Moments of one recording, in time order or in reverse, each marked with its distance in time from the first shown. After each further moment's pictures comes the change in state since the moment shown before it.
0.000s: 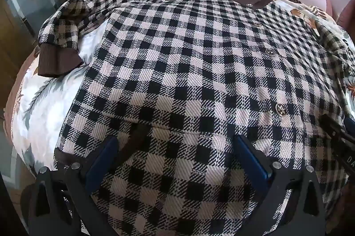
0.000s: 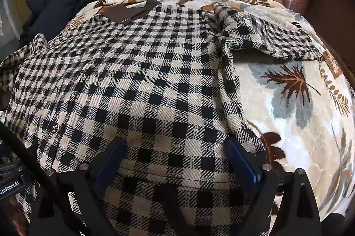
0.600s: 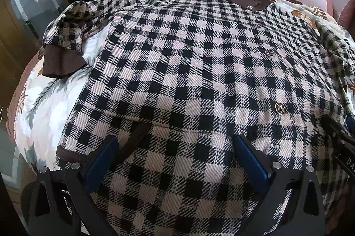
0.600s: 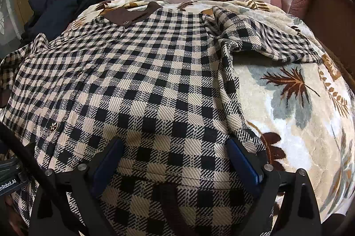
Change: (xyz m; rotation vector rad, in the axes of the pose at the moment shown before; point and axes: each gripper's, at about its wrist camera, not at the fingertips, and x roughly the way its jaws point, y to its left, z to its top) left arm -0.003 0.007 0.006 -0.001 -0.016 0.009; right arm -0.004 -0.004 -0.003 -0.017 -0.027 -0.002
